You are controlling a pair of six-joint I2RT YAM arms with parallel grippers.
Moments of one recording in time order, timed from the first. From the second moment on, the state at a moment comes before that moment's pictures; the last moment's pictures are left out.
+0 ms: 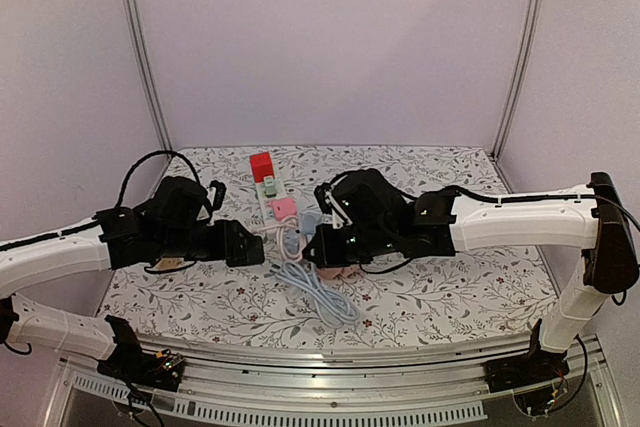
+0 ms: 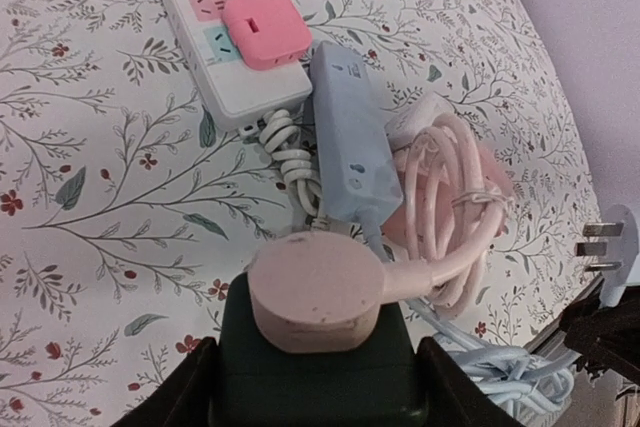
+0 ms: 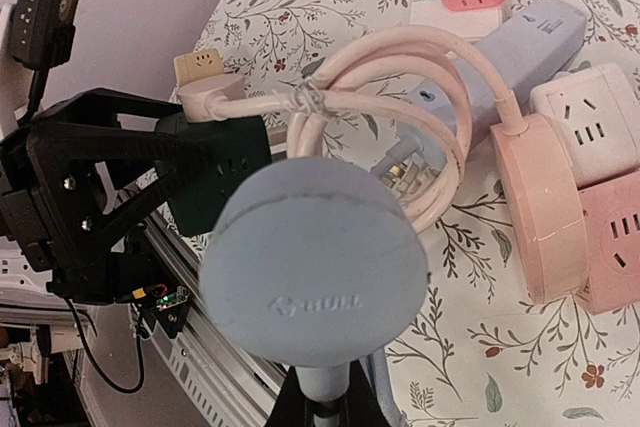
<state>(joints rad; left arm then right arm) -0.80 1.08 0.73 -0.39 -0.11 -0.71 1.13 1.70 1.28 -0.27 -0.01 0.77</state>
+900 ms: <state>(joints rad) -0.63 1.21 0.91 -0.30 0.15 -0.82 1.13 1.42 1.19 -0.34 0.00 0.69</state>
